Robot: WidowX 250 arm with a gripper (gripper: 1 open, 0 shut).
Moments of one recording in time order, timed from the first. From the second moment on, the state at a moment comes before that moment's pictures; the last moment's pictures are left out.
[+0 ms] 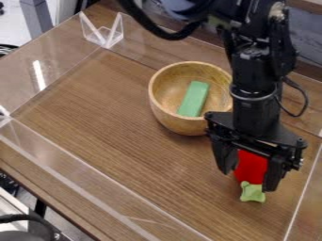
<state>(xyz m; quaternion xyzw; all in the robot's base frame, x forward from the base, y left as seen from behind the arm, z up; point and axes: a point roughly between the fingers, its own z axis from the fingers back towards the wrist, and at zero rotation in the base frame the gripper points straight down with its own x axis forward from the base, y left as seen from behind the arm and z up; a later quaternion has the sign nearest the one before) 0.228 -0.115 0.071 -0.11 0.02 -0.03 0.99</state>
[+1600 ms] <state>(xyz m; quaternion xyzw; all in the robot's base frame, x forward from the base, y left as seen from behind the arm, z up) 0.271 -0.068 0.158 -0.13 0.00 -0.03 0.99</state>
